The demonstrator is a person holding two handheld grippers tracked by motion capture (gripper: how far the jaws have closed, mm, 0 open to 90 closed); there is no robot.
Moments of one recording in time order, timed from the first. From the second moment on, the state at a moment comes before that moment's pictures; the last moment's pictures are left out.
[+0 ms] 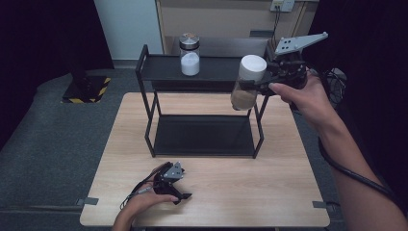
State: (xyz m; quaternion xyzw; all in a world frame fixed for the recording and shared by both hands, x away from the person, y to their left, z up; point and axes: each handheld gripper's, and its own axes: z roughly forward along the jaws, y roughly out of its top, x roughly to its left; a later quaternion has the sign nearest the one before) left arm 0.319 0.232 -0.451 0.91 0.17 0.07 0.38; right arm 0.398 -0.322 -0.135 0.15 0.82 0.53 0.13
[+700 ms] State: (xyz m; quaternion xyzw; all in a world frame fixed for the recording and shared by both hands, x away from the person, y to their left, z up) left arm 0.319 0.232 -0.451 0.91 0.17 0.07 0.38; right arm 0.444 -0.301 -0.112 0.16 0.82 0.53 0.14
